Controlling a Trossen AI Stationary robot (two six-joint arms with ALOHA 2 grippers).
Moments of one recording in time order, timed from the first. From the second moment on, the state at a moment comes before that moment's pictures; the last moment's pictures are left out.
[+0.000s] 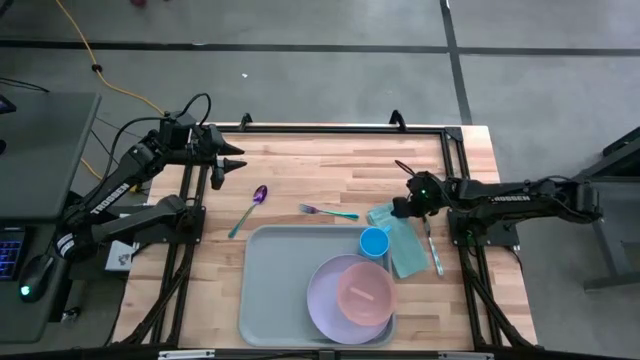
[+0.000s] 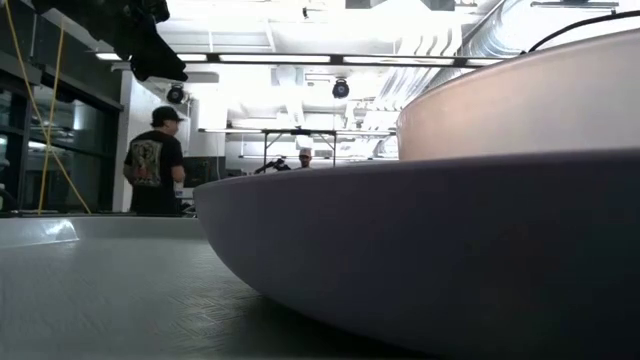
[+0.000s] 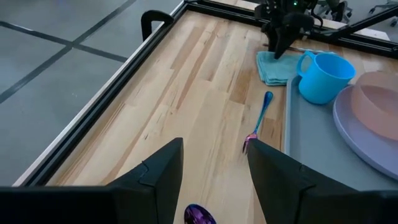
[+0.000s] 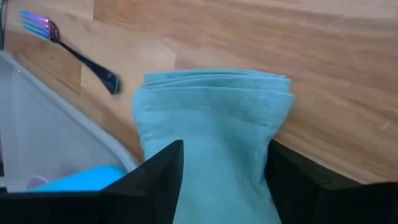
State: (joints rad) left arm 0.84 0.68 0.80 -0.68 0.48 0.23; right arm -0.34 0.97 0.22 -0.16 -0.23 1.08
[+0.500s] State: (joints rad) left arm 0.84 0.68 0.80 -0.68 0.48 0.23; right arm -0.34 0.97 0.23 -0.15 -0.23 1.08
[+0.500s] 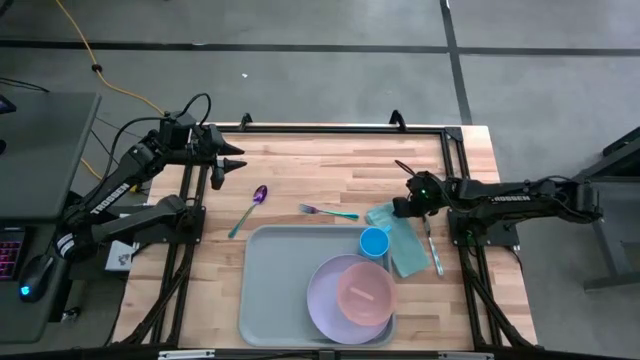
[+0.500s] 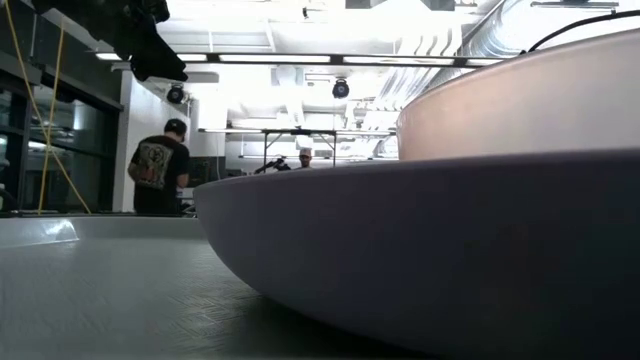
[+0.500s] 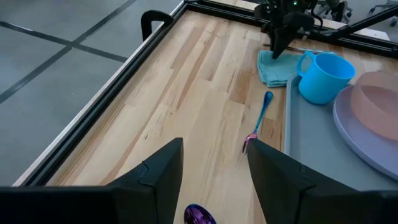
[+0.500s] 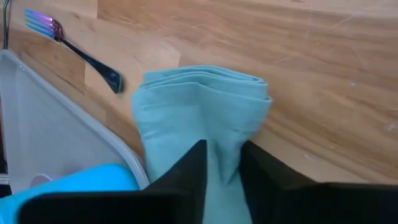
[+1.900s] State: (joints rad) left arm 0.84 0.68 0.80 -0.68 0.49 0.26; right arm -0.33 1.01 1.16 -0.75 0.12 0.40
